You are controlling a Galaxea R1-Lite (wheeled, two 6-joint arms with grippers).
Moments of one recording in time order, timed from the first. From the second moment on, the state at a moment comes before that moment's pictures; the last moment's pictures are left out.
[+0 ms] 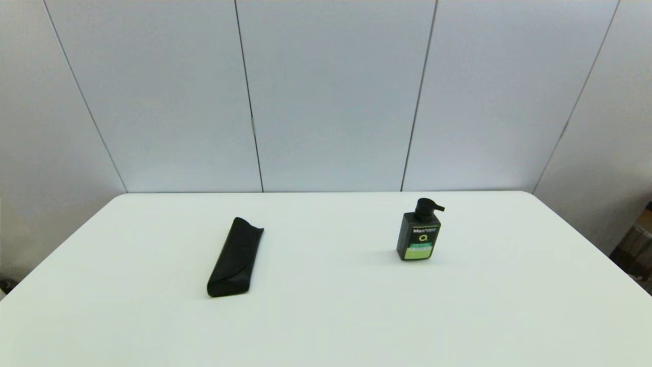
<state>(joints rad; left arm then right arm) 0.00 0.00 0.00 -0.01 -0.01 0.08 0.00 0.00 0.00 0.00 0.03 -0.03</state>
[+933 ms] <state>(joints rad) 0.00 0.00 0.00 -0.01 -0.01 0.08 0.00 0.00 0.00 0.00 0.03 -0.02</state>
